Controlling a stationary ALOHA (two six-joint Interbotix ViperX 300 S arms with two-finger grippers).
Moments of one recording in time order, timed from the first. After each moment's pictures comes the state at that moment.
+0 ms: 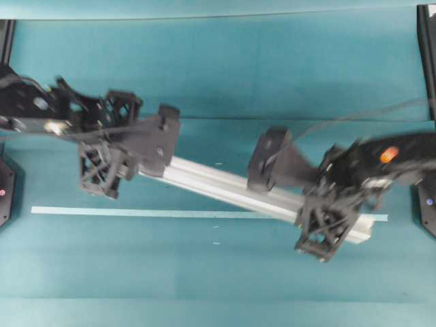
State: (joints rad) left arm 0.12 -0.22 0.46 0.02 0.94 0.33; right arm 0.09 -0.17 0.36 0.13 1.20 0.42
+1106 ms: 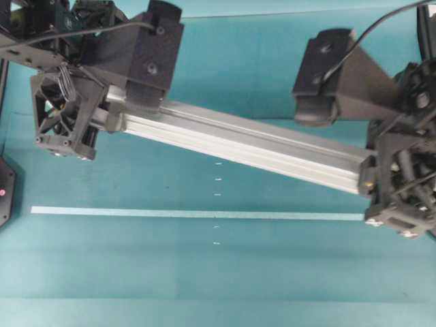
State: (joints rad) left arm 0.08 -0.14 -0.27 0.03 1.58 0.24; right arm 0.07 -0.18 -0.26 0.13 1.79 0.42
